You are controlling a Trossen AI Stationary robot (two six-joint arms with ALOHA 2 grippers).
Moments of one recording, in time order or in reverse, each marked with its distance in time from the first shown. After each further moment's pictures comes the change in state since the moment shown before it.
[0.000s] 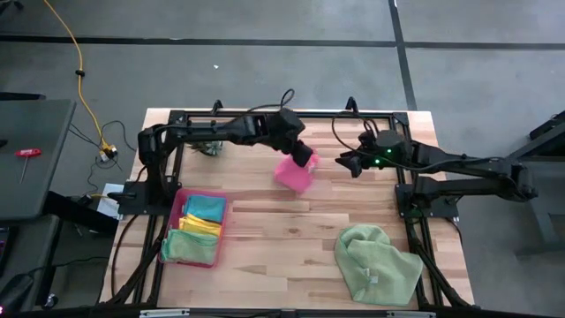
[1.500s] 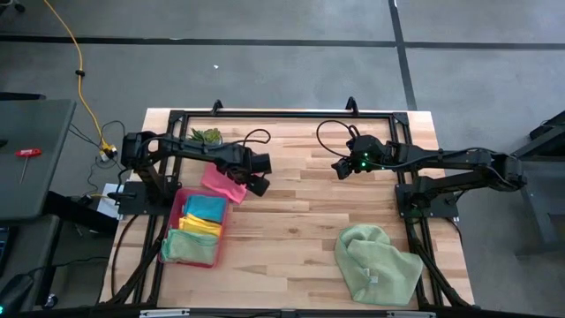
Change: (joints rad) left arm -0.132 -0.138 -0.433 -0.484 -0.207 -0.386; right arm 0.000 0.248 0.000 -0.035 0.080 0.086
